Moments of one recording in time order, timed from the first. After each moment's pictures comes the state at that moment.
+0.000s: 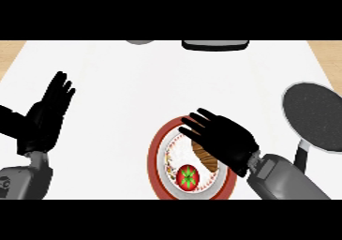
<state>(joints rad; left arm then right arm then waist) -0.18 0.28 0.00 -1.56 0.21 0.16 0.21 -0.43 -0.35 0.60 -1.64 1.13 0.55 -0.10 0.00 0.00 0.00</state>
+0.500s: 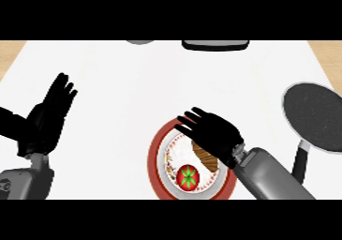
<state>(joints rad) -0.17 0.25 0.02 -1.58 0.20 0.13 0.22 -0.46 -0.24 0.58 -1.45 1.25 0.49 -0.17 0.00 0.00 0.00</state>
